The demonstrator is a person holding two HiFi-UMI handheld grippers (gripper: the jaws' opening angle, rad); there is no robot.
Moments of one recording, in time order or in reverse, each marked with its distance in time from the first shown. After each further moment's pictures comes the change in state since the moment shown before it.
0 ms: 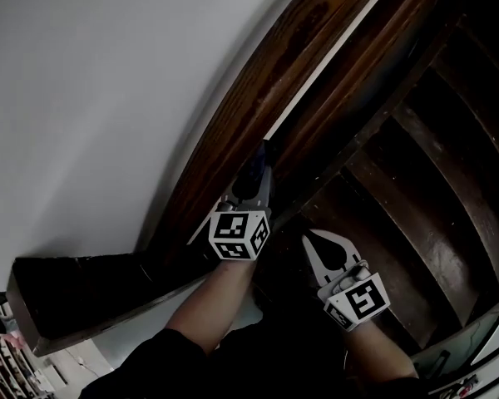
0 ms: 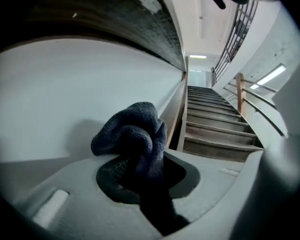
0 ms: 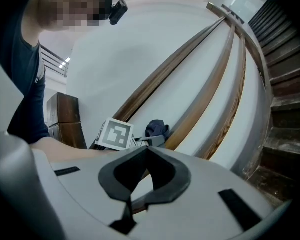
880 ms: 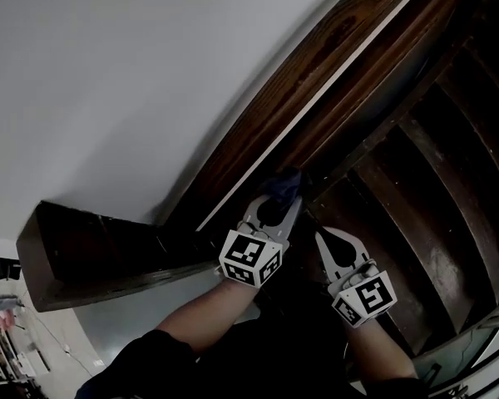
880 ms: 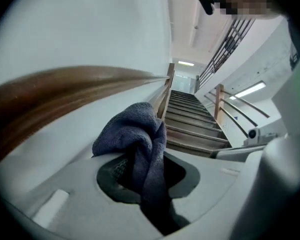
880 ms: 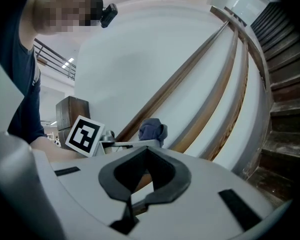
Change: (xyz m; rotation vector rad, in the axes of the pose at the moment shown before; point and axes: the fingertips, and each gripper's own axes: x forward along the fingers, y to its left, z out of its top) left arm -0.104 -0.076 0.012 -0.033 0.008 -0.227; right arm -0.033 0.046 0.014 -0.015 -0.012 0.007
